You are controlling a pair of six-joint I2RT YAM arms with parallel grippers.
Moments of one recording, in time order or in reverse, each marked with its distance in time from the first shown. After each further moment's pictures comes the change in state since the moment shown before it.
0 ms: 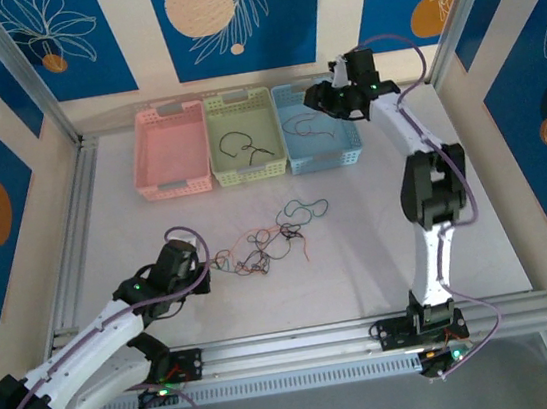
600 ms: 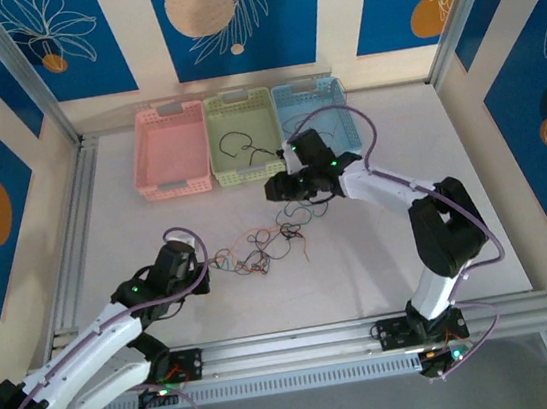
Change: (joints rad) left arm 0.000 -0.026 -0.006 0.000 0.000 0.000; right arm 0.397 -0.288 -0.619 0.119 0.116 -0.007
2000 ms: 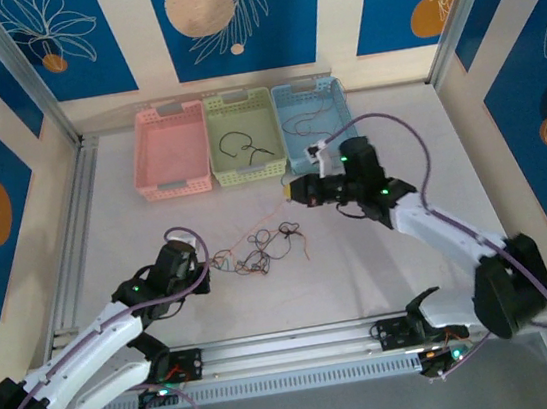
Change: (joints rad) left arm 0.000 0.010 0.000 0.006 0.000 0.014; right arm -0.098 -0.483 -0.347 0.333 -0.302 0.096
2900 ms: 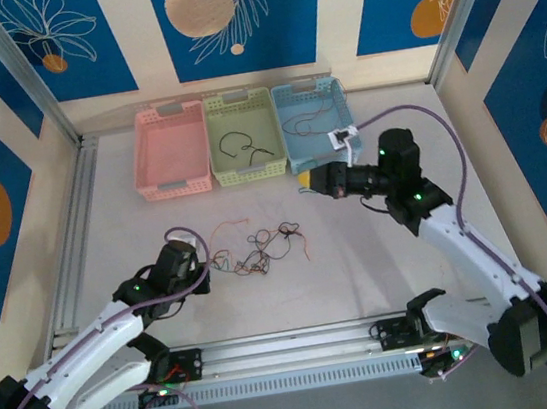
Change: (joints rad) left arm 0.000 0.011 0.000 0.000 -0.008 0.000; right arm -0.093 -0.143 0.032 0.029 -0.209 0.163
